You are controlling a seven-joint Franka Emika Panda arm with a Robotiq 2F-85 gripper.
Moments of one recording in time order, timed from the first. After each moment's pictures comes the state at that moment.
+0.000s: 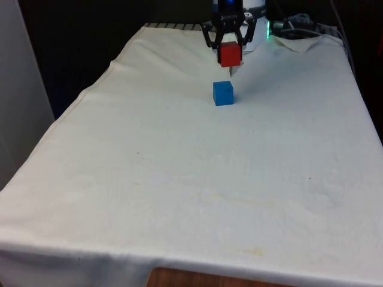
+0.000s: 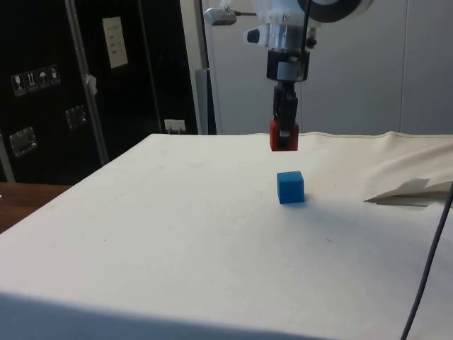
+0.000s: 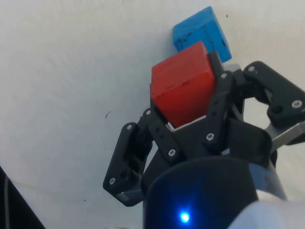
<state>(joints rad) 0.06 -0.22 -0.17 -2.80 0.08 2.71 -0.50</state>
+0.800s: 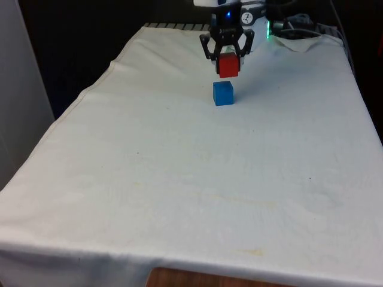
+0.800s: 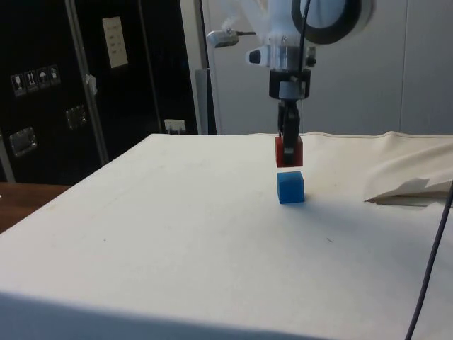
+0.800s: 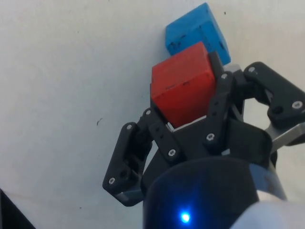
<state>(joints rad) 0.07 -0.12 -0.17 -2.80 0.10 2.77 -0.49</state>
